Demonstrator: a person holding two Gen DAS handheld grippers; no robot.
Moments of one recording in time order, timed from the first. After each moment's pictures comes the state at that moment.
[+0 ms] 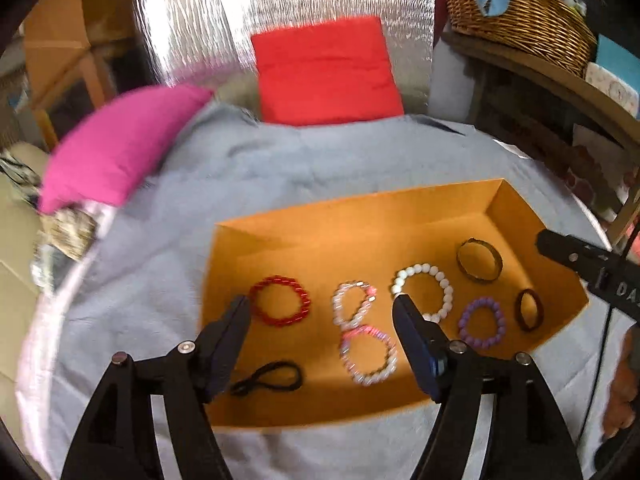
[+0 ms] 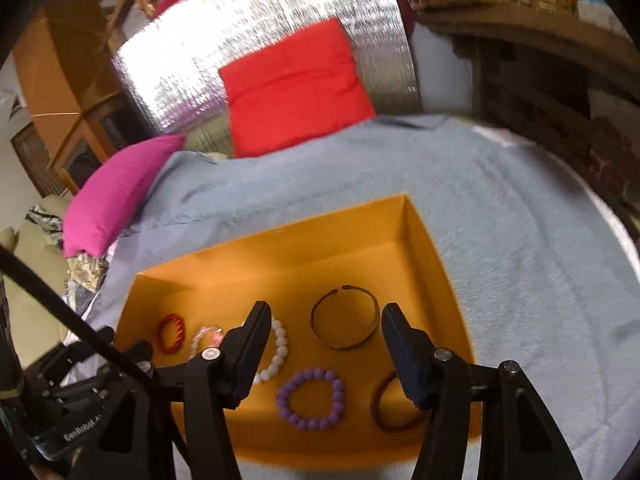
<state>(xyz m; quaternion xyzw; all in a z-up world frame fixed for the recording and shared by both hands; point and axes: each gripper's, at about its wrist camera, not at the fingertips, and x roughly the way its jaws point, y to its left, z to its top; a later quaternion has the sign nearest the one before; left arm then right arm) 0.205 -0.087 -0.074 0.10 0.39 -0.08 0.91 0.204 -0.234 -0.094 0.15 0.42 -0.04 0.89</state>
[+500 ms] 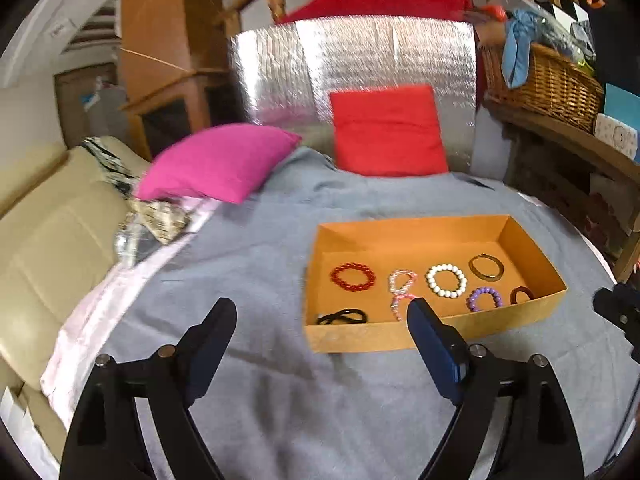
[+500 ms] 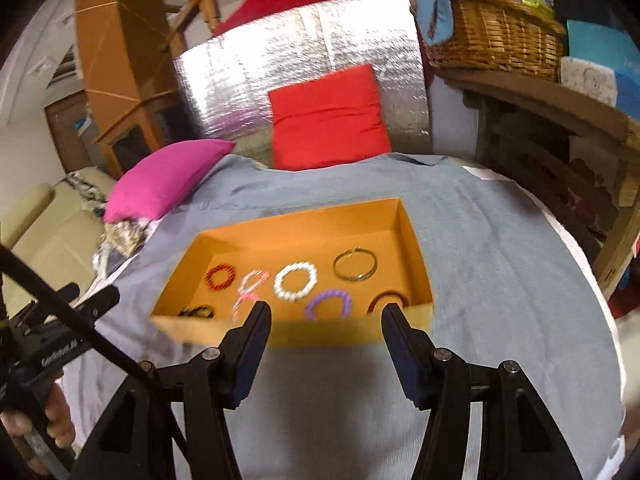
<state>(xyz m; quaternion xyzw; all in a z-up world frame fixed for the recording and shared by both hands) 0.072 -0.026 -0.031 0.06 0.29 0.01 0.95 0.059 -0.190 -0.034 0.08 0.37 -0.01 0.93</state>
